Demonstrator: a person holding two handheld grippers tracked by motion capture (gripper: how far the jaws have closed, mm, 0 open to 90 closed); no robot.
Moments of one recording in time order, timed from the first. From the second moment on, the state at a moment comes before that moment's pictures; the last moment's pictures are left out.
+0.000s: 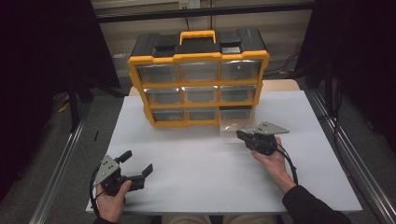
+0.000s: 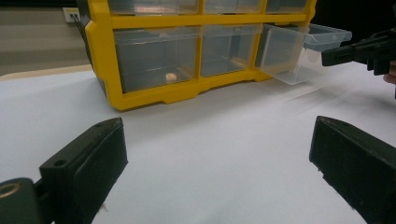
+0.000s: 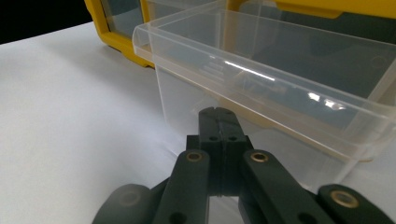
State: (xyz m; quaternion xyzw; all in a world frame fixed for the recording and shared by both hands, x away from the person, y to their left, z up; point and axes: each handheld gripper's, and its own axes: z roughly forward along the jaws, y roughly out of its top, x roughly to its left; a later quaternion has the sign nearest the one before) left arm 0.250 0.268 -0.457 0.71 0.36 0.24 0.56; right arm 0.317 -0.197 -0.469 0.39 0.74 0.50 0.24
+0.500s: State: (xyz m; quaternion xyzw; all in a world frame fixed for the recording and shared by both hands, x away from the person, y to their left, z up) left arm 0.250 0.268 -0.457 0.71 0.36 0.24 0.56; right arm 0.321 -0.196 -0.470 0.39 0.73 0.50 0.25
